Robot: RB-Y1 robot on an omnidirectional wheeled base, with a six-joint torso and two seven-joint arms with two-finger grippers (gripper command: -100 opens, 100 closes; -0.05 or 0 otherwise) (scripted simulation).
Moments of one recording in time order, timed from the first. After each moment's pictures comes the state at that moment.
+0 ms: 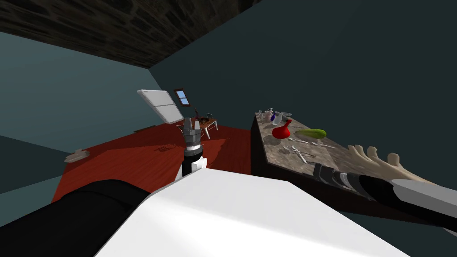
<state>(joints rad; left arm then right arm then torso) 0.50 -0.04 -0.02 -2.37 -0.08 -0.64 -0.17 0.52 -1.51 0.19 -1.32 0.65 -0.57 0.40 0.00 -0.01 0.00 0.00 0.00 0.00</state>
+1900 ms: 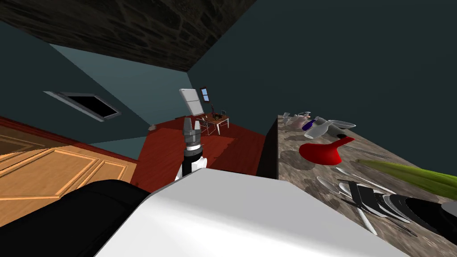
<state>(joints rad) 0.50 -0.04 -0.02 -2.37 -0.08 -0.64 -0.17 0.56 -1.56 0.27 -1.14 0.85 -0.53 0.44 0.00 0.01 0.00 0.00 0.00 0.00</state>
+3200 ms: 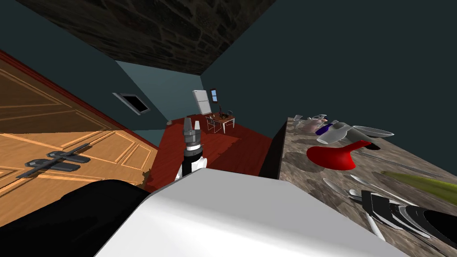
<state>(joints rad) 0.50 -0.04 -0.02 -2.37 -0.08 -0.64 -0.17 0.55 -1.51 0.29 -1.04 0.83 -0.53 0.40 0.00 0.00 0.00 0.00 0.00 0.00</state>
